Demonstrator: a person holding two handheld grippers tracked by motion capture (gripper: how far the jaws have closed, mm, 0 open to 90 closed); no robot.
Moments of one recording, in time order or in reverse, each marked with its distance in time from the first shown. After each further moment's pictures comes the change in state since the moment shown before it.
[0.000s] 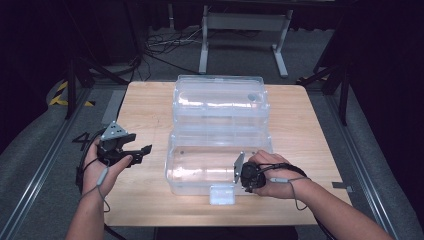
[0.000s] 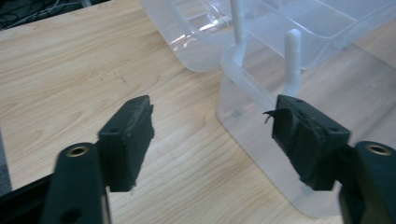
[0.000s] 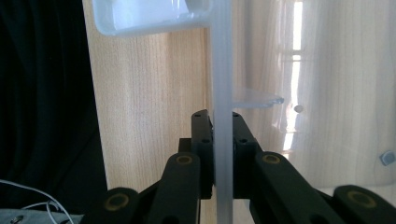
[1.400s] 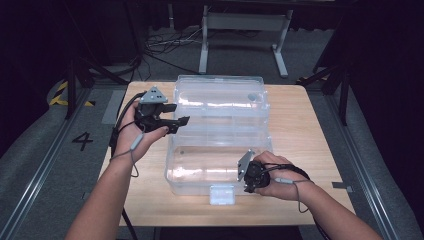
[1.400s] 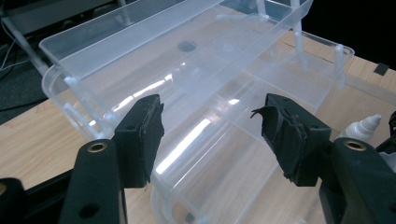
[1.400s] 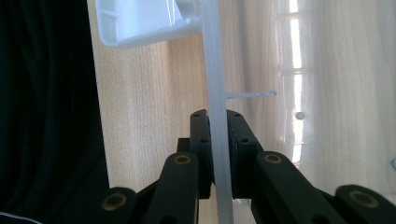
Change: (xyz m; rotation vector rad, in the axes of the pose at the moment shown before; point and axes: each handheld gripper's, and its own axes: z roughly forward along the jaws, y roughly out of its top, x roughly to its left) left arm -0.050 0.117 0.035 -0.069 -0.183 0.171; right arm 0.000 -0.011 0.000 -0.093 0.010 0.046
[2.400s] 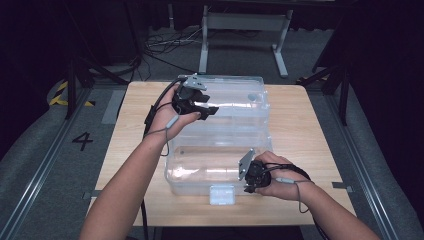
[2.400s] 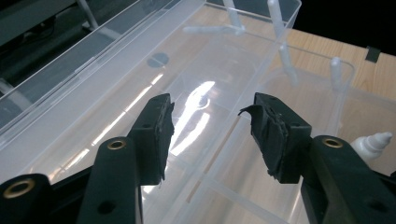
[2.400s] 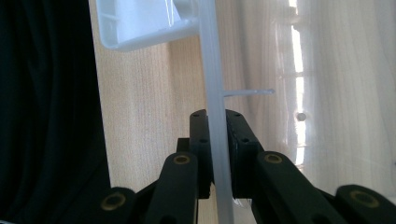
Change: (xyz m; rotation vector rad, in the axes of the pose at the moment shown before) left arm -0.010 0.052 0.069 0.094 -0.093 0.147; right arm -0.001 -0.003 0.000 -0.030 0.008 0.015
